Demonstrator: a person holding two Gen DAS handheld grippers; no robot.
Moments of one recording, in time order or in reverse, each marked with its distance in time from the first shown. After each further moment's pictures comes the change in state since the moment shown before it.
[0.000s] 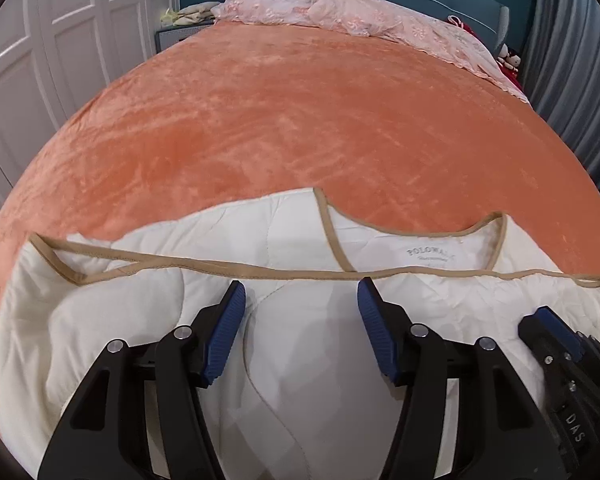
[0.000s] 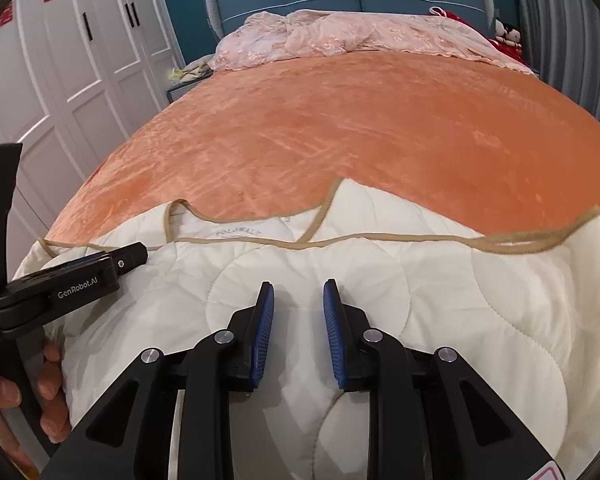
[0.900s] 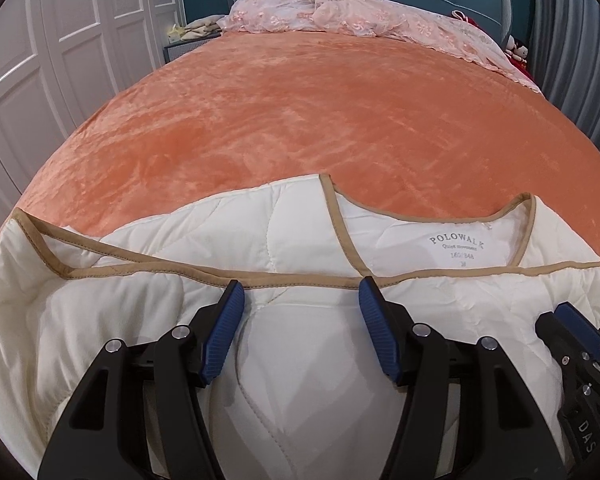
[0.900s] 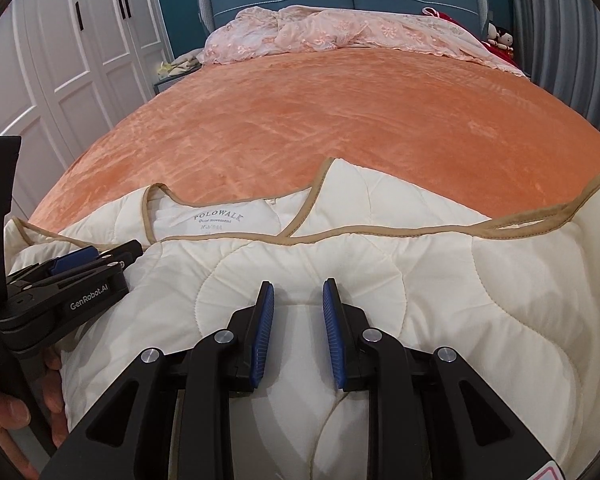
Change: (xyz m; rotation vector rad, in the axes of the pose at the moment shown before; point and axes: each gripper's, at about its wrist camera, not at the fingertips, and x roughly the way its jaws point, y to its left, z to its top) left arm 0.024 -0.011 -0.014 0.045 -0.047 0.086; right arm 0.024 0.009 -0.008 -0.017 0.000 -0.062
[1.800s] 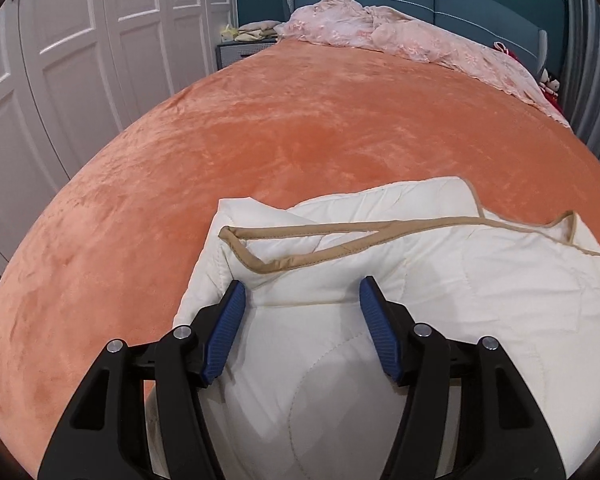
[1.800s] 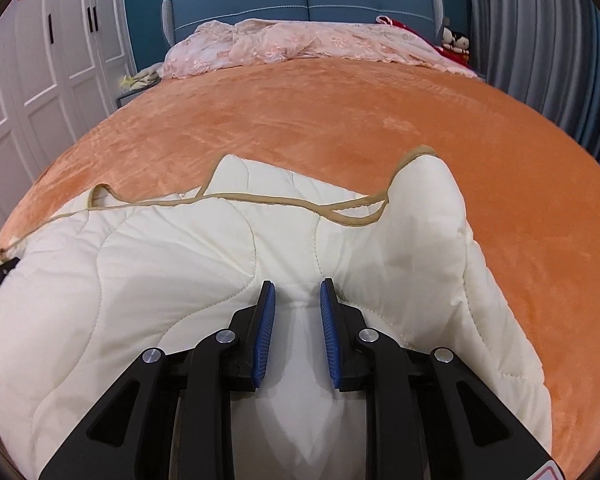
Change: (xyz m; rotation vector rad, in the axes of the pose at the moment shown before) left arm -0.036 0.107 -0.029 -0.111 -0.048 0.082; right arm -0.039 -0.062 -0.027 0.055 -0.040 -0.129
